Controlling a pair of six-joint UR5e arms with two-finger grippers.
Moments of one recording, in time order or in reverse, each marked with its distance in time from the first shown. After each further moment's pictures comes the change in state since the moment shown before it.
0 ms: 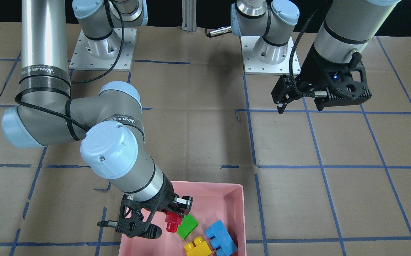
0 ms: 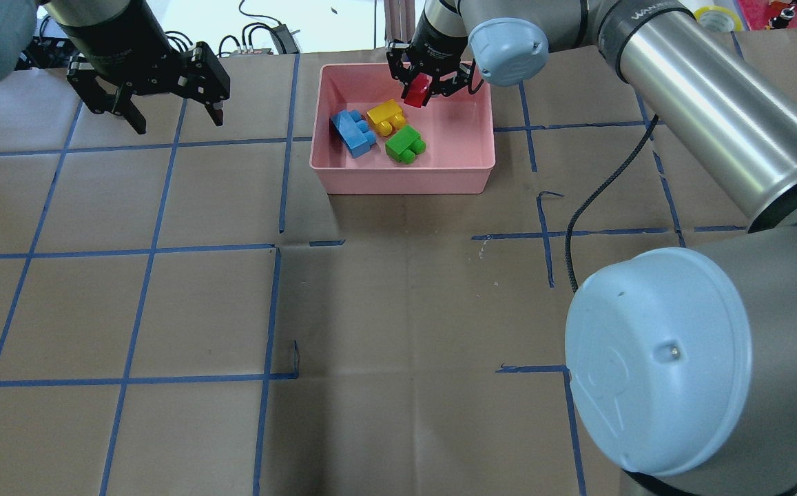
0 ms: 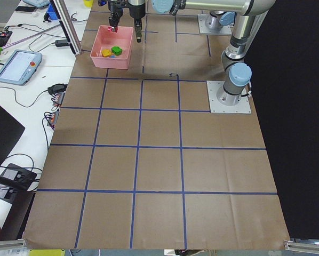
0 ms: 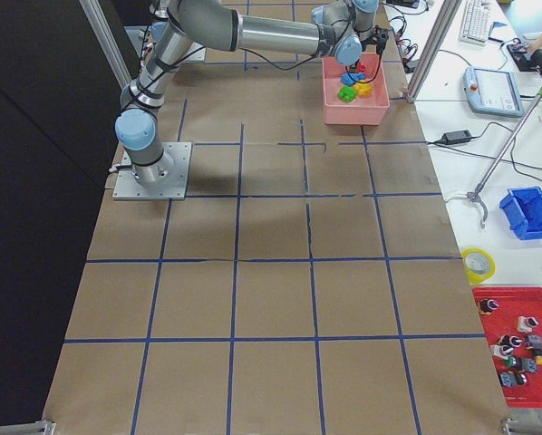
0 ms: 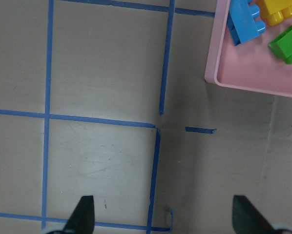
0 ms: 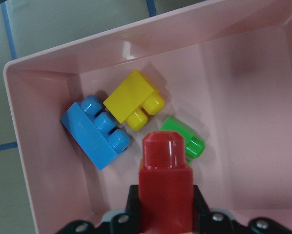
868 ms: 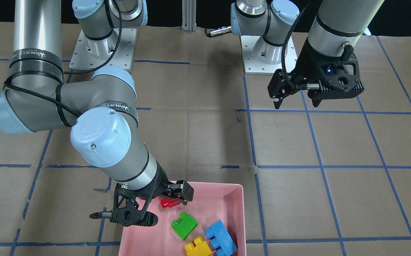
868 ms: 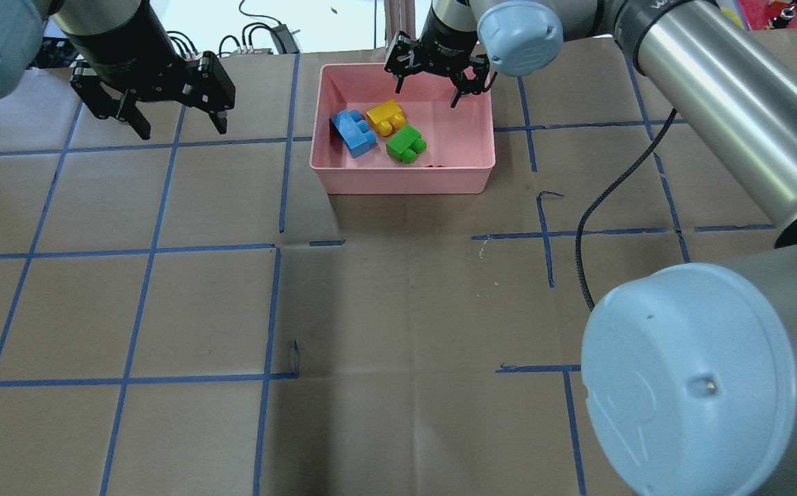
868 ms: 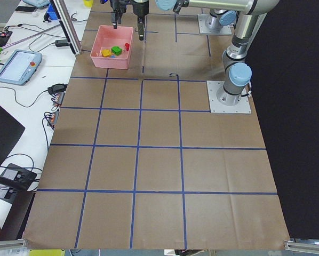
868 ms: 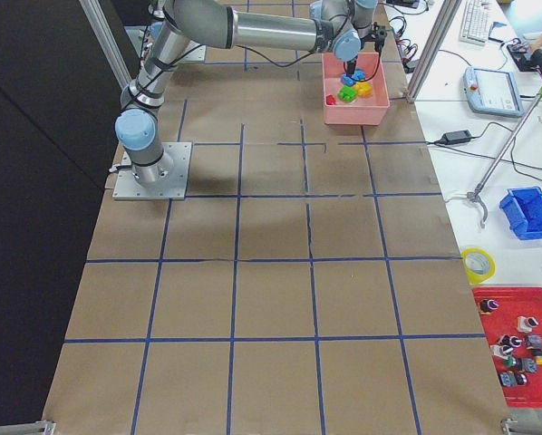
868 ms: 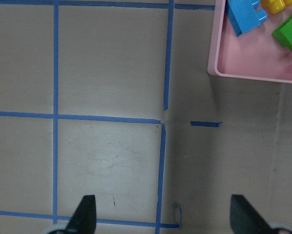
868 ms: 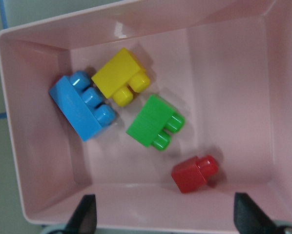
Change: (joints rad) left arm 0.009 0.028 -0.025 -0.001 -0.025 0.016; right arm -0.017 -0.083 0.029 0.153 -0.053 -0.140
